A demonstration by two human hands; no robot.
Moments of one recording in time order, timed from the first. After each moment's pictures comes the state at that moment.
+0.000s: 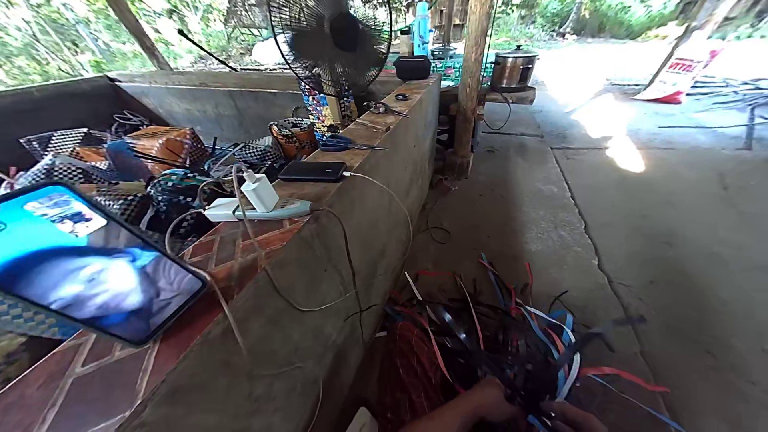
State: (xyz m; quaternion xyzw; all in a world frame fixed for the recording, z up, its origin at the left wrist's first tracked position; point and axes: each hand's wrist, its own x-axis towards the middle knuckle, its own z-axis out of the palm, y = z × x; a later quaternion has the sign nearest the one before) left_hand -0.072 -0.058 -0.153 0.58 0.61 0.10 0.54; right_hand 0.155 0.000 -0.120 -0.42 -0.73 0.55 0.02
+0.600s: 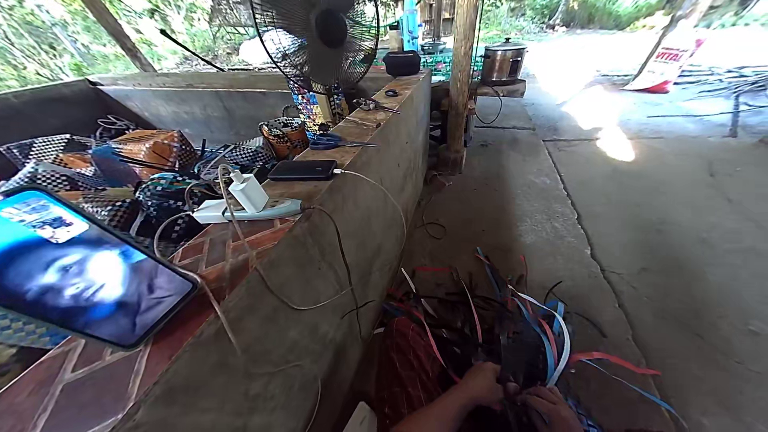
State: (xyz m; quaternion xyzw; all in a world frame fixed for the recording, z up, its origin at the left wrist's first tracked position) left_hand -0.078 -0.061 -0.160 0.57 0.61 0.20 0.51; right_hand 0.129 -0.035 -0.155 -0.32 -0.87 0.31 0.21
